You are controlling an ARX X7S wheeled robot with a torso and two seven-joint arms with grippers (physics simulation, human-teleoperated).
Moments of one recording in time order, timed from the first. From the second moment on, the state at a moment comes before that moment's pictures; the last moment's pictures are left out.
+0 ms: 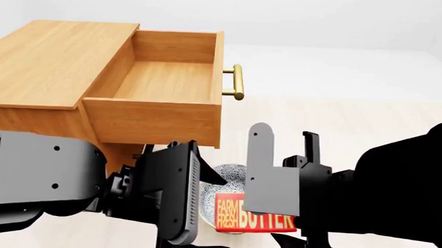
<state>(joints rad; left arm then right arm) -2.02 -0.74 2.31 0.39 -1.32 0.03 0.29 1.87 0.72 -1.35 -0.65 1.46 1.42 -0.07</state>
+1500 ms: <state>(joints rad) -1.99 -0.77 2.25 0.42 -1.25 0.04 0.28 1.89 0.74 -1.40 -0.66 1.45 1.38 -0.09</state>
